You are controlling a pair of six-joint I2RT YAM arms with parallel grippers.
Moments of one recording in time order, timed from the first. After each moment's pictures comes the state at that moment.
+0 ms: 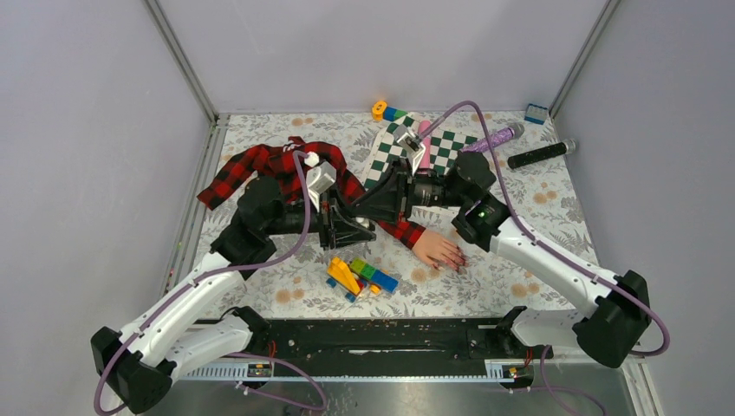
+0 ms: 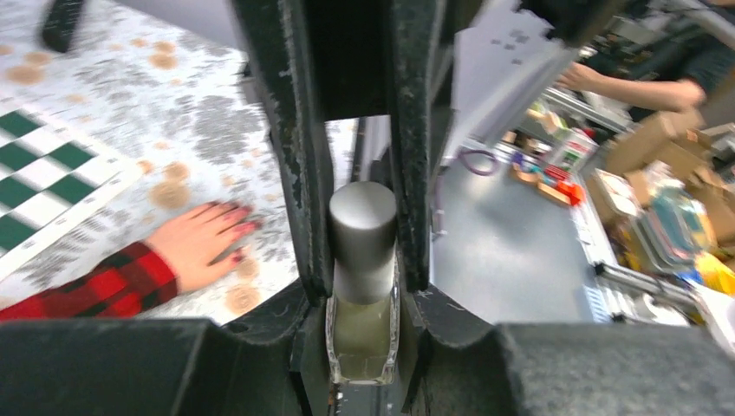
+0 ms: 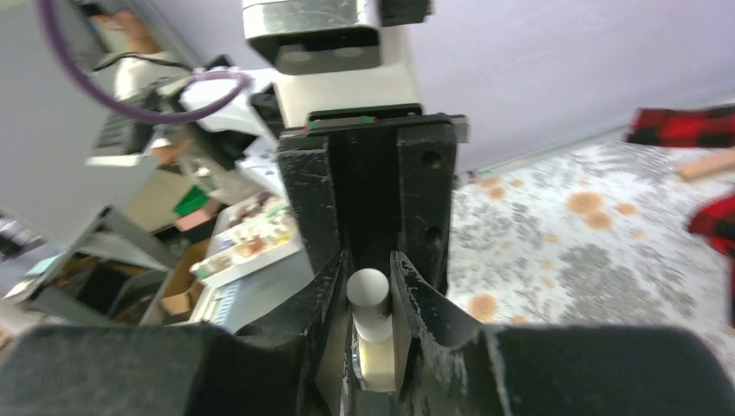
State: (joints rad) left arm -0.64 0.92 0.87 0.06 0.90 -0.39; right arm 0.74 1.26 1.02 0.50 -0.91 0.70
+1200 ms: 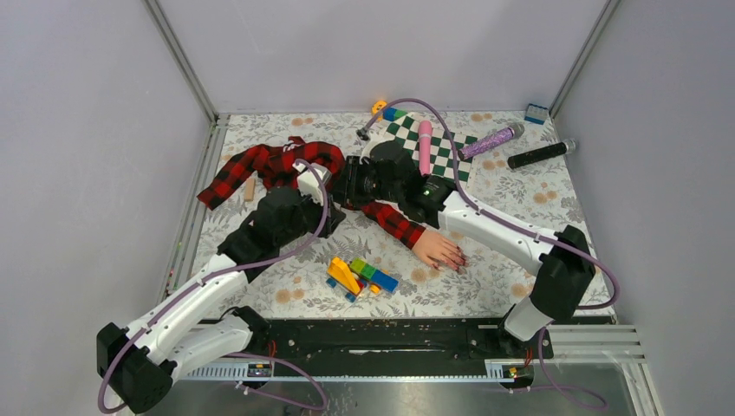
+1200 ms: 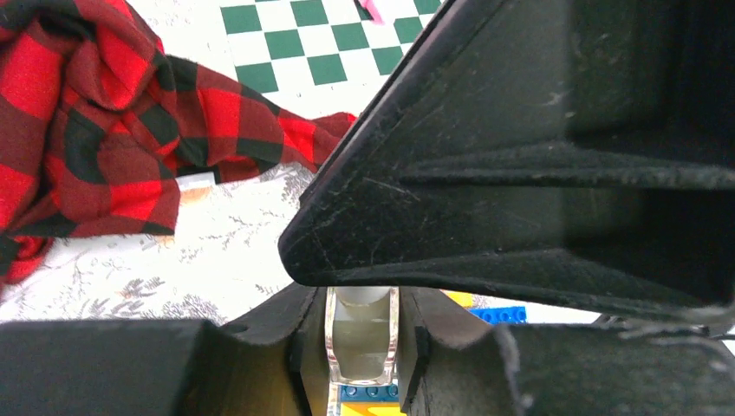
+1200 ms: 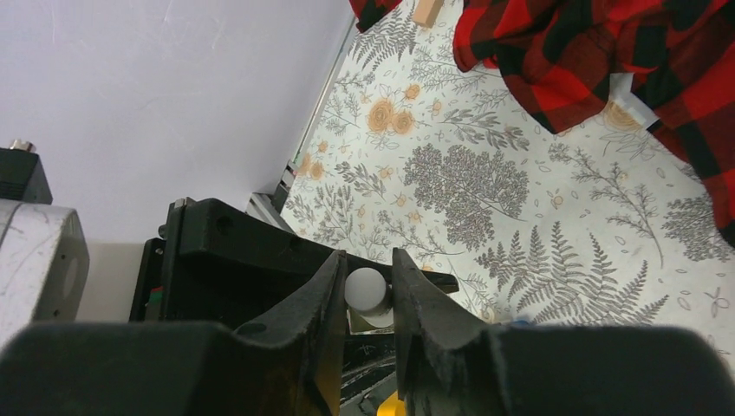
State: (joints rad) left arm -0.62 0.92 0.77 -0.25 0.08 -0.23; right arm 0.90 1.61 1.37 -0.18 -0.15 0.79
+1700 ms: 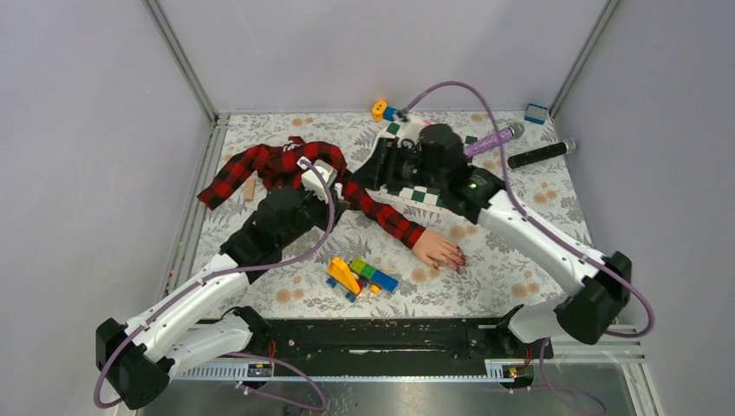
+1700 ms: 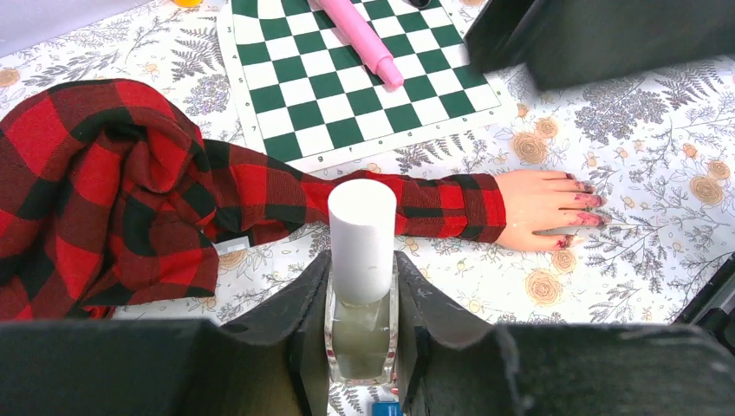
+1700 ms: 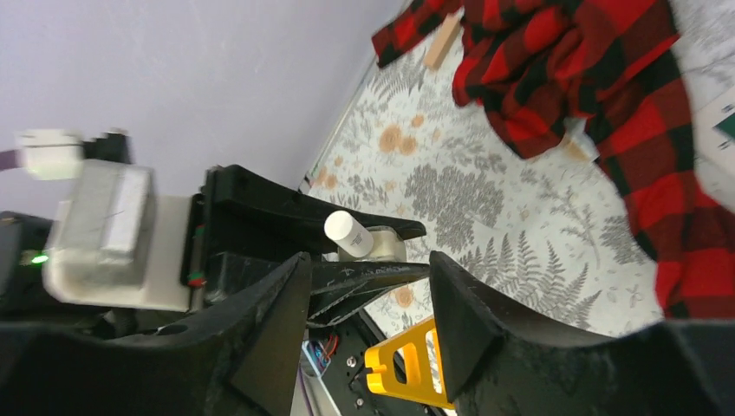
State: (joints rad) left arm -0.69 0.93 0.78 -0.13 0.00 -0.10; right arm 0.76 1.45 1.36 -0.26 -0.29 0.69
